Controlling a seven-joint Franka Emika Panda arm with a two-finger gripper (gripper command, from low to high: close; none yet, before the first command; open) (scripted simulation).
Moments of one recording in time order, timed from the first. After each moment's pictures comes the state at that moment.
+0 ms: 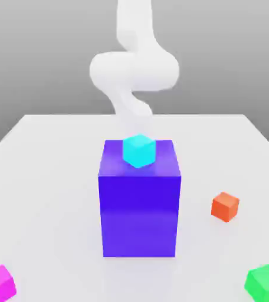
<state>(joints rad) -0.01 -0.71 -0.02 -2.30 0.01 2.32 0.81</state>
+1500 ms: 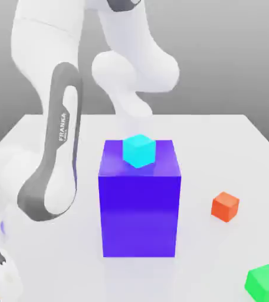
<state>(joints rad) -0.28 0.46 -0.22 -2.22 0.21 2.67 0.92</state>
